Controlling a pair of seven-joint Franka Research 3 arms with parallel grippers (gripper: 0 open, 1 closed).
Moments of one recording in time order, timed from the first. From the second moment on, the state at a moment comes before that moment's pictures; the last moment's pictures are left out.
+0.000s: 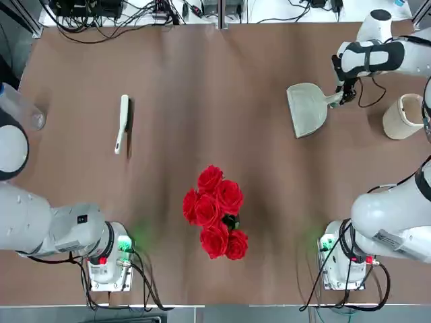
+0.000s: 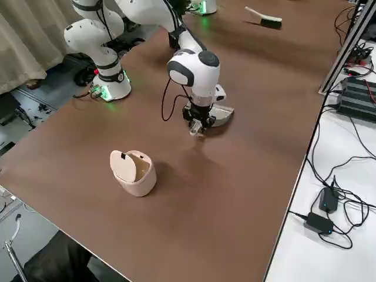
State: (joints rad) left arm 0.16 -0.02 -0.23 -1.55 0.01 1.51 -0.10; right arm -0.36 0.34 0.24 -2.14 -0.22 2.36 -1.63
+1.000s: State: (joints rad) left arm 0.16 -0.02 -0.23 -1.55 0.01 1.51 -0.10; right arm -0.33 0.32 0.27 -1.70 -0.12 1.76 -1.43
